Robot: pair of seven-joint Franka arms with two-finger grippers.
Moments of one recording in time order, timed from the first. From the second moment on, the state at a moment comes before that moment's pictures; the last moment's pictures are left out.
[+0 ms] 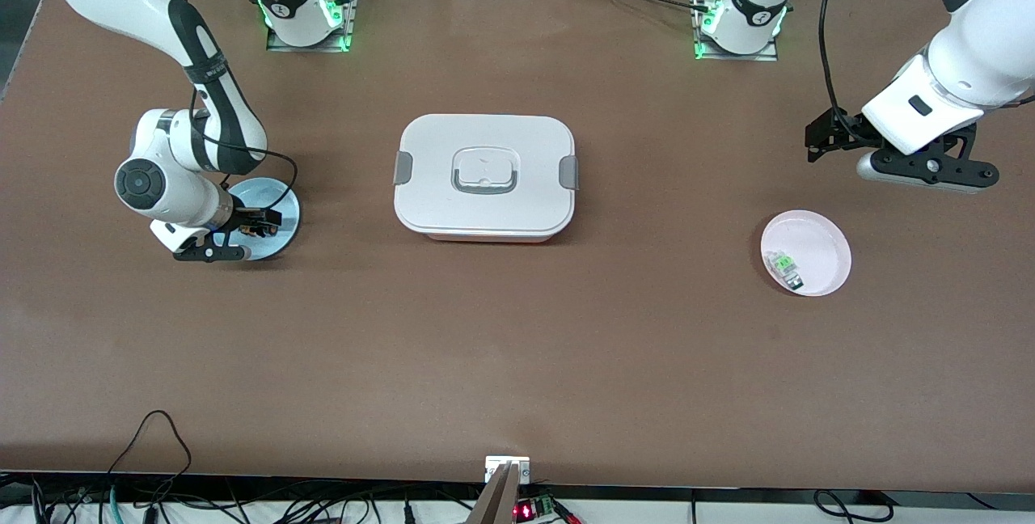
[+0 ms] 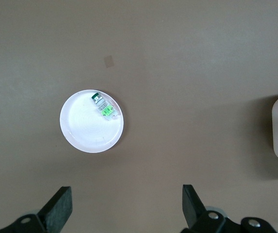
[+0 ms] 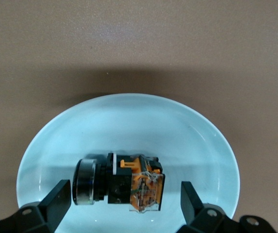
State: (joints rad) left arm -0.04 0.03 -0.10 -1.65 0.03 1.63 0.00; right arm 0.12 0.44 -0.14 -2.14 -0.02 2.41 -0.02
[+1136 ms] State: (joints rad) left arm -0.04 0.03 -0.10 -1.65 0.03 1.63 0.00; right arm 0.12 0.46 -0.12 -2.13 0.00 2.42 -0.08
